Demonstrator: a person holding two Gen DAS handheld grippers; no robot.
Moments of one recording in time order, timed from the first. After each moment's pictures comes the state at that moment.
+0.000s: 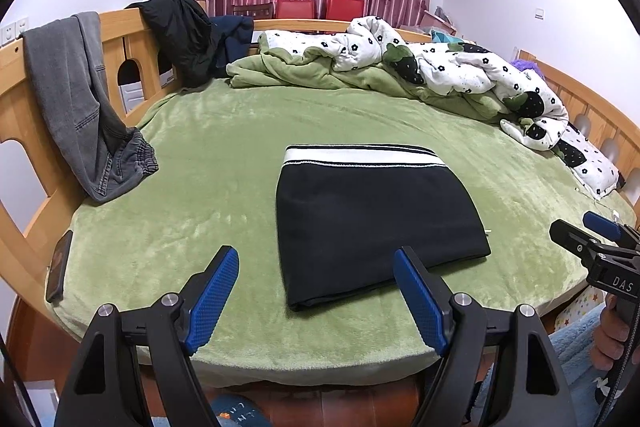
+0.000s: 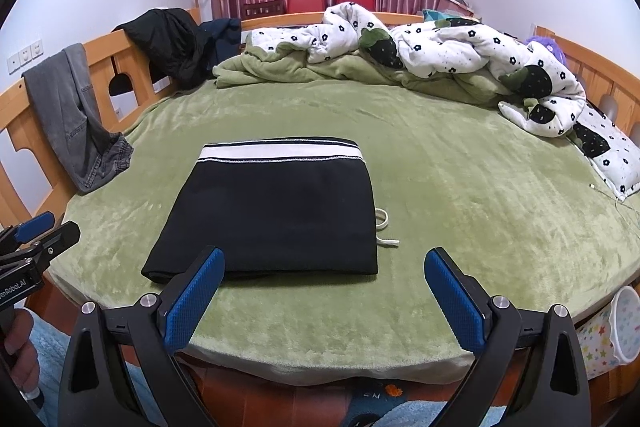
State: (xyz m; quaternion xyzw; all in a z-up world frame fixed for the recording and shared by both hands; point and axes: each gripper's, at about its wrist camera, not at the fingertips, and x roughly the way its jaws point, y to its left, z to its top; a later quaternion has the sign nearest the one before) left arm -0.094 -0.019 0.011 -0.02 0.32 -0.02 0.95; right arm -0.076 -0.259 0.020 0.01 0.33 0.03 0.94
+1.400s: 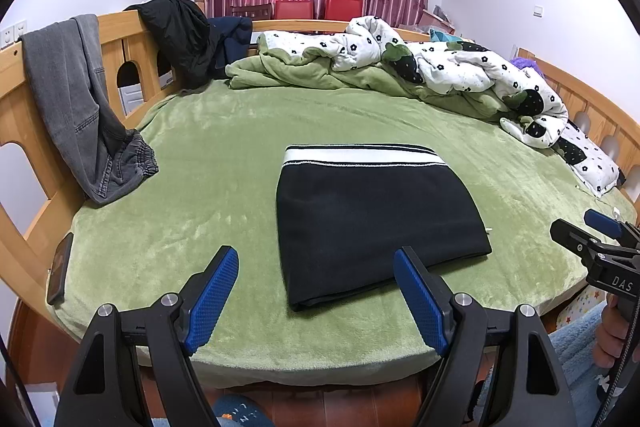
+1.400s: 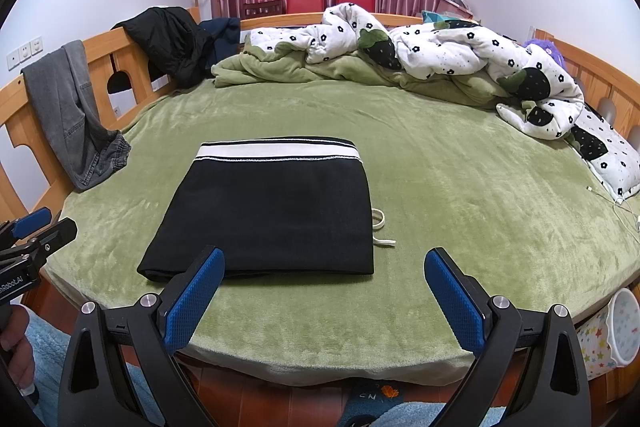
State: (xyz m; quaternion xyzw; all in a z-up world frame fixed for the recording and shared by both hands) left arm -0.093 -0.019 0.011 -0.02 0.32 -0.02 0.95; right arm -0.079 -0.259 0.022 0.00 0.33 0.03 0.94
